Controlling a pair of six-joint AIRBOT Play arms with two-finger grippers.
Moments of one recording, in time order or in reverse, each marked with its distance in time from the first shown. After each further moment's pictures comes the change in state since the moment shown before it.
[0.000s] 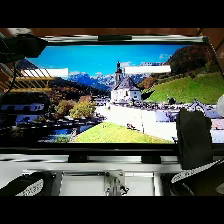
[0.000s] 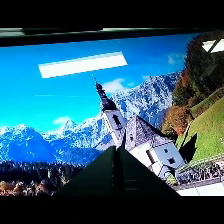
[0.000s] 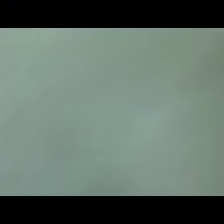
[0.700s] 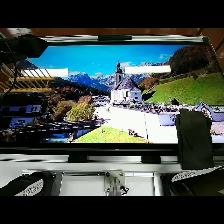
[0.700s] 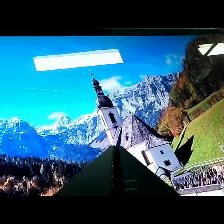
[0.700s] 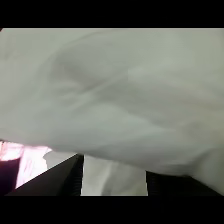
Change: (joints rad) left arm 0.000 -0.017 0.000 0.000 0.000 -0.050; right arm -0.080 0.139 0.000 -0.252 0.022 0.179
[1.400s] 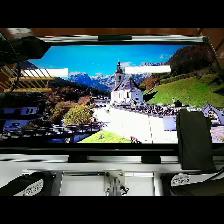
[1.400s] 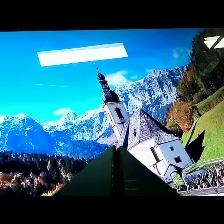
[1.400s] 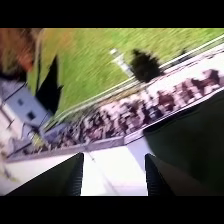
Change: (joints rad) left arm 0.002 -0.016 0.000 0.023 -0.009 0.016; right arm 0.374 0.292 0.000 0.976 0.557 -0.497
